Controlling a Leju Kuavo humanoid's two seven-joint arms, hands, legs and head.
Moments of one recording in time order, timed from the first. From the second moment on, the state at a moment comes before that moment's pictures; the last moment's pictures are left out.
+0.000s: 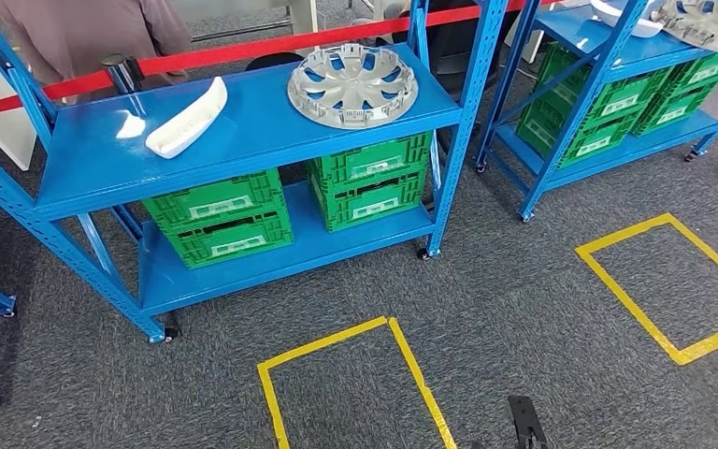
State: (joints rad) left arm 0.10 -0.04 0.01 -0.36 -0.11 0.12 -0.01; right arm 0.11 0.03 -0.20 -0.37 0.21 -0.08 -0.02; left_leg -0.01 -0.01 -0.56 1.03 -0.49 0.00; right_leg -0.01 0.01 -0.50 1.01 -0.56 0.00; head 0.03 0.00
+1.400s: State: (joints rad) left arm -0.06 -0.18 0.16 -0.20 -0.51 0.59 -0.07; right arm -0.09 0.10 -0.91 -0.23 0.87 -0.36 -0.31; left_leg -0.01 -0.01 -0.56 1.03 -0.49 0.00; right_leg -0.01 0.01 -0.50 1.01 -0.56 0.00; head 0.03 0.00
